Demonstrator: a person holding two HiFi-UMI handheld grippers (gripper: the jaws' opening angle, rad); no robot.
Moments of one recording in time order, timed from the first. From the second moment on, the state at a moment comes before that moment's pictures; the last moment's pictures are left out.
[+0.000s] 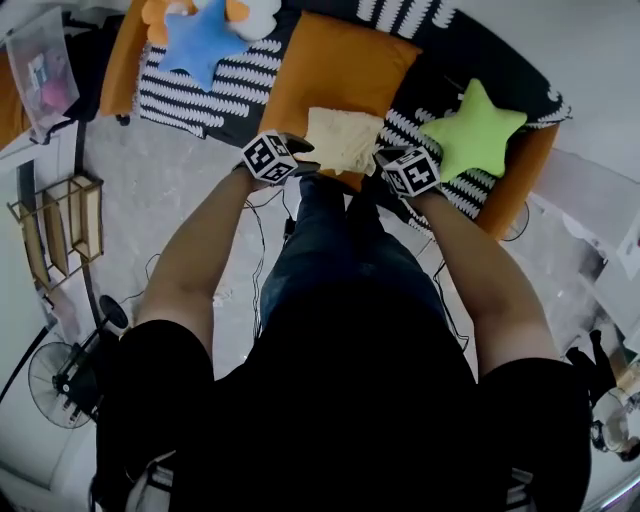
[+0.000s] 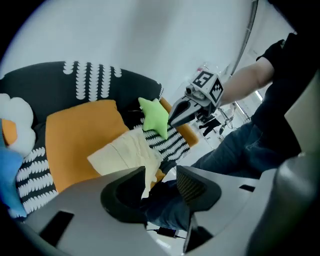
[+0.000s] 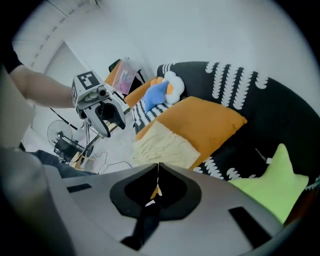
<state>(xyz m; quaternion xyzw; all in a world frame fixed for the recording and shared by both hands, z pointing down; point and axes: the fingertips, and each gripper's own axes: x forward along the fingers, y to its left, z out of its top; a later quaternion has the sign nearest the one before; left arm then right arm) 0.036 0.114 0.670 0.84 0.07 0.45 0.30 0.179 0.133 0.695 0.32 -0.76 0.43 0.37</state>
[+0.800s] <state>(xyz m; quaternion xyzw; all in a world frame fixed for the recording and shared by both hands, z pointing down) 0.061 0.059 0.429 0.93 -0.09 0.27 0.24 0.270 0.088 0.474 0.42 -0.80 0.31 0.29</state>
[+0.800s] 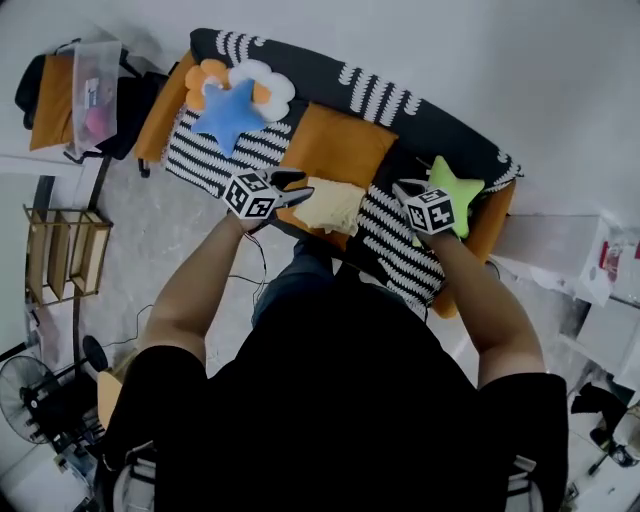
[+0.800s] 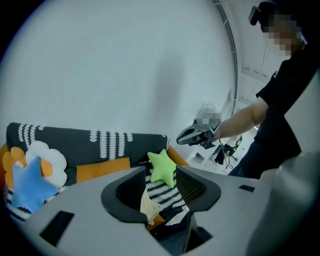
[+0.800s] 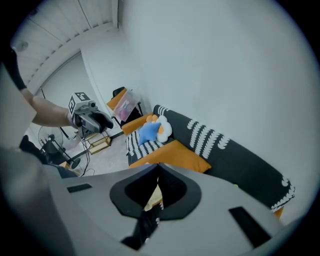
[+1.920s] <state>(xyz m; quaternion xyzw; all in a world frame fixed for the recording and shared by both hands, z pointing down) 0.028 0.063 0.309 0.94 -0.21 0.10 0.24 0.320 0.117 0.360 0.50 -0.79 0.30 0.18</state>
